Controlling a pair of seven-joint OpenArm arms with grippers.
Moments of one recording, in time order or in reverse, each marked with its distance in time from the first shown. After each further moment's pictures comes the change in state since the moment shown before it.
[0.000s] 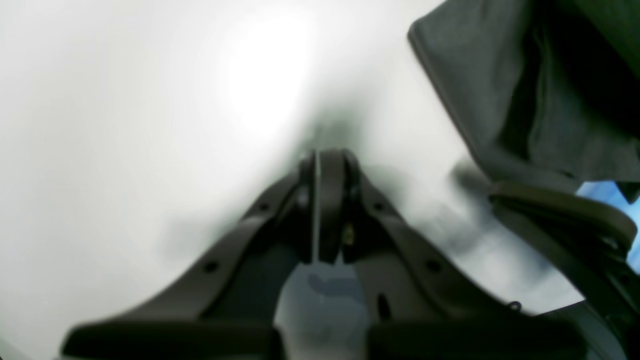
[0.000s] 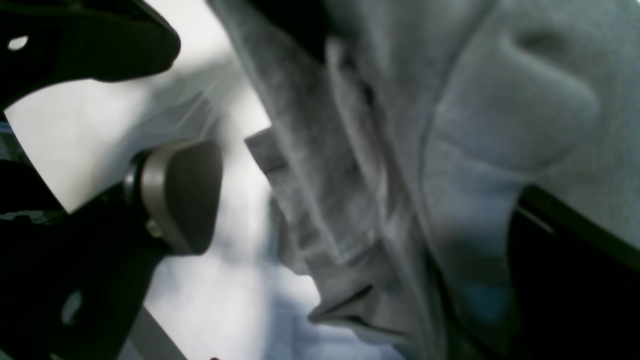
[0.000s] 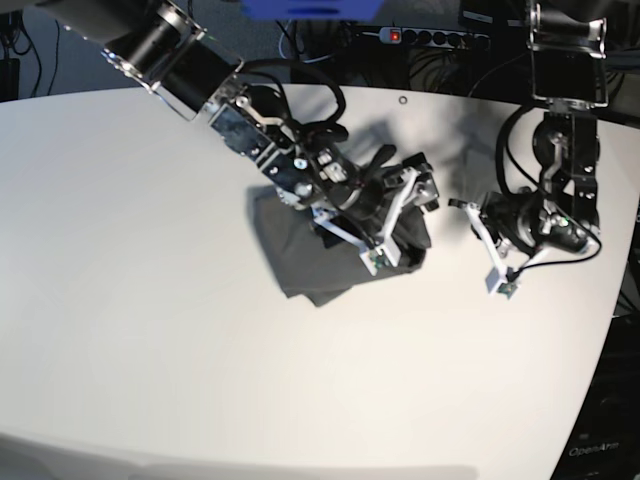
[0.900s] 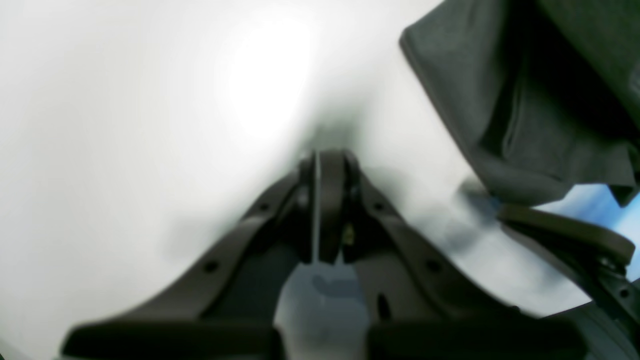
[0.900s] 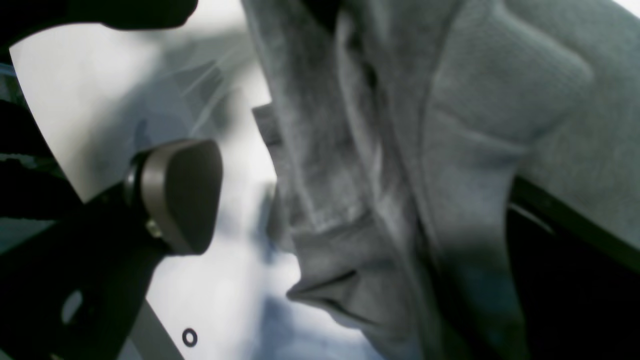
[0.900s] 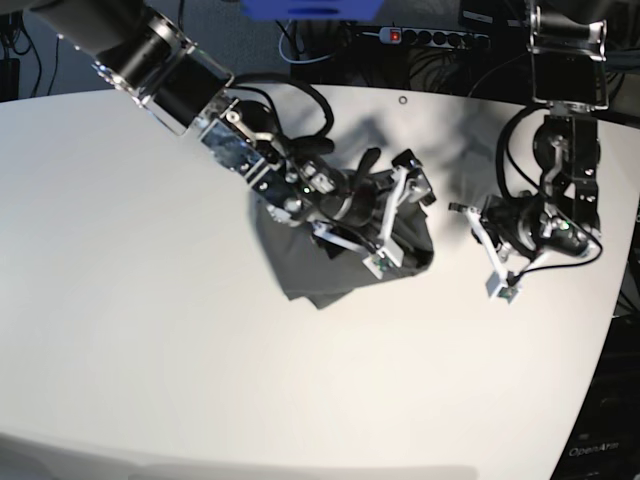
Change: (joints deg) left arm -0.7 0.0 0.0 0.0 0.0 0.0 0.0; right arm 3.4 2.0 0.3 -1.0 0.7 0.0 -2.4
